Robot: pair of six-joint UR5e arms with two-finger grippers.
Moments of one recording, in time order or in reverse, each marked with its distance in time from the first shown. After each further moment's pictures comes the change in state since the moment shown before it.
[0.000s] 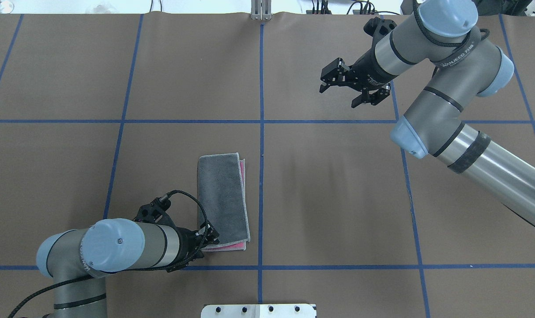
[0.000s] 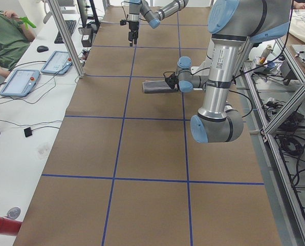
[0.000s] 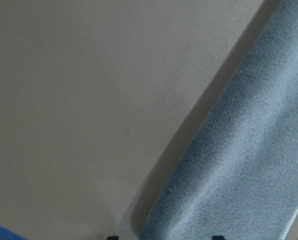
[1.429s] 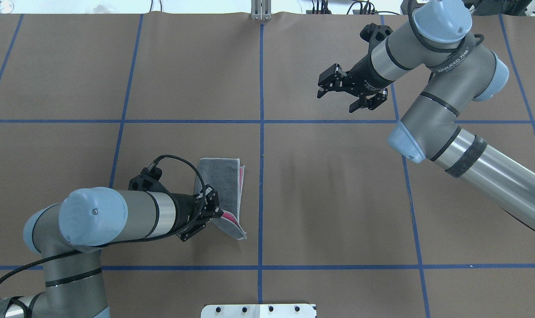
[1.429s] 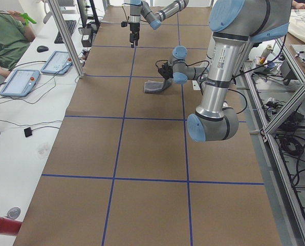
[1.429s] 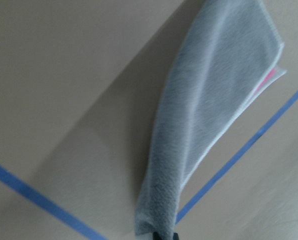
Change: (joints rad) left arm -0.142 -0.057 -0.049 -0.009 0.022 -0.155; right arm -0.018 -0.003 -0.004 0.002 -0.003 0.001
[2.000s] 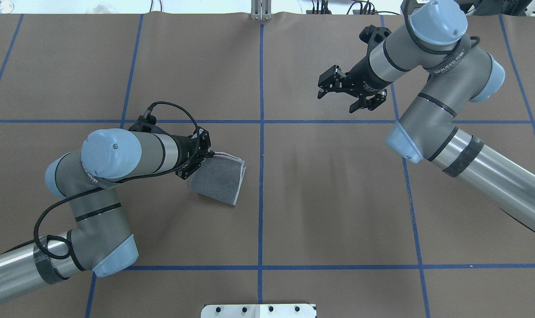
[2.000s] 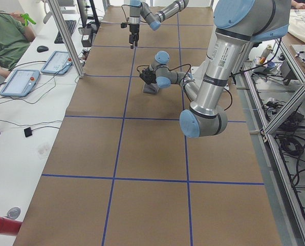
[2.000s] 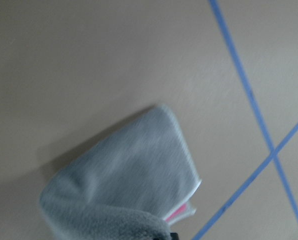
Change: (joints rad) left arm -0.143 -0.099 0.243 -0.118 0.000 -0.002; right arm -0.003 0.007 -0.025 0.003 -0.016 -0.001
